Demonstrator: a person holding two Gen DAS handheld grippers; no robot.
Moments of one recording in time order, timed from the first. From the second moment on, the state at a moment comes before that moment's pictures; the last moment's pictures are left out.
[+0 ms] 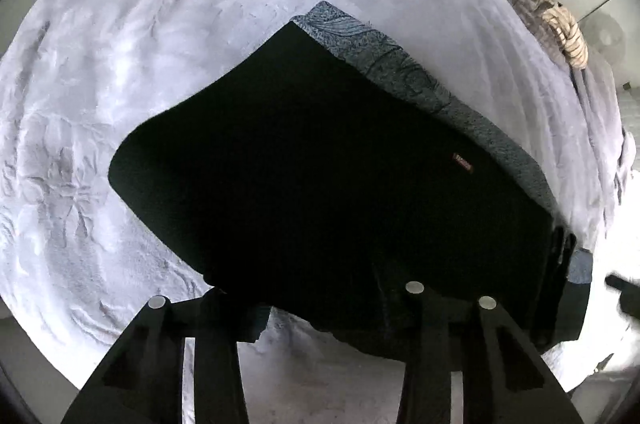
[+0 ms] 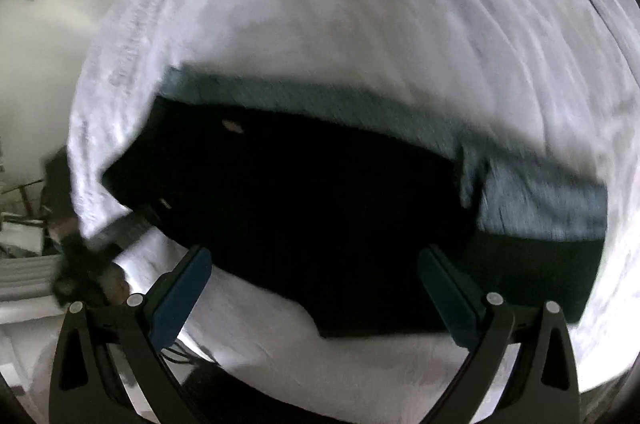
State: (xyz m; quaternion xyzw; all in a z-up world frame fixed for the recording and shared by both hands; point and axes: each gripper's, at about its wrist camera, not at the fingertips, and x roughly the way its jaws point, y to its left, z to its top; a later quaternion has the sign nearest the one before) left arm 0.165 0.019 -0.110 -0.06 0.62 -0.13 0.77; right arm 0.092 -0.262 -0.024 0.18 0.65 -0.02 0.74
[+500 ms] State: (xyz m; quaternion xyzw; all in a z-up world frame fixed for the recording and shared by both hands) left arm 0.119 -0.043 -0.099 0.25 0.48 -0.13 0.83; right arm 0.251 -0.096 -0.051 0.09 0.74 0.22 0.62
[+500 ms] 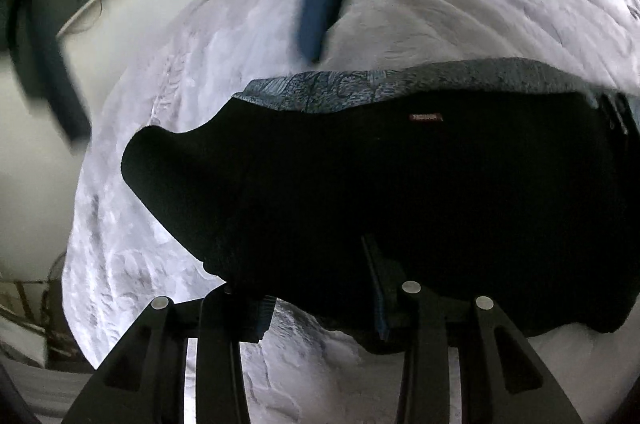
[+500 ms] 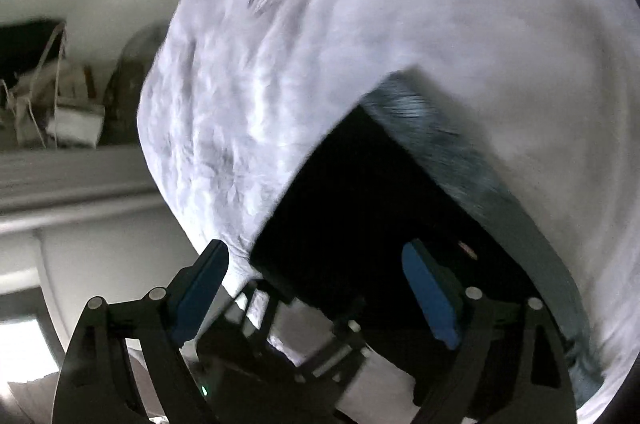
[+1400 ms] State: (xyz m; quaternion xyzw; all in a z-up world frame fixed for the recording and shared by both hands) left arm 0.039 -0.170 0.035 0.28 0.34 -0.30 0.85; right arm 0.126 -0.307 0.047 0.30 0.60 0.16 0.72
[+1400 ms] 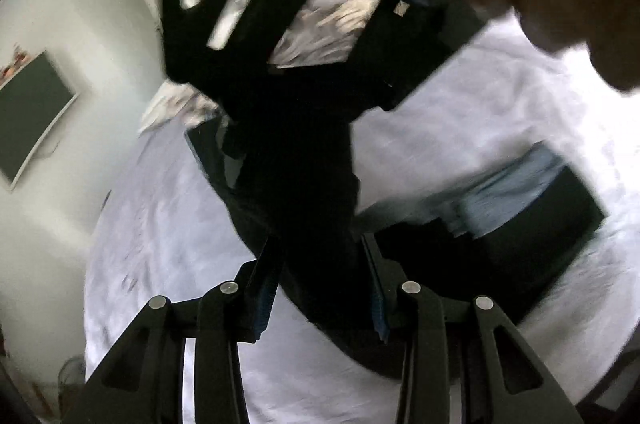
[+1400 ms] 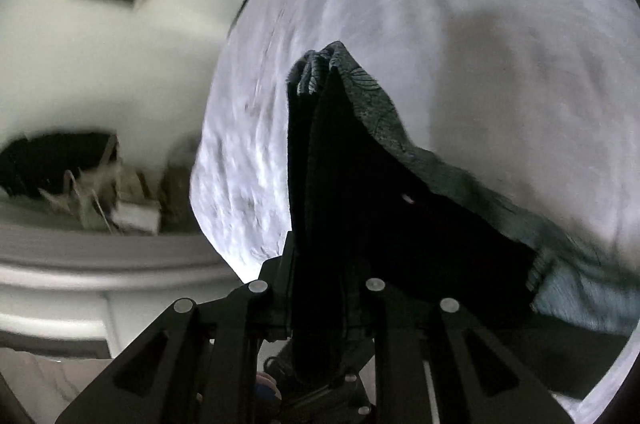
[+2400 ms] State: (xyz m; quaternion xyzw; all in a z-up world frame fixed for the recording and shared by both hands) left arm -0.110 -0.327 -0.044 0.40 0.39 -0.47 0.69; right arm -0.123 -0.552 -0.106 0.51 0.52 -0.06 0.68
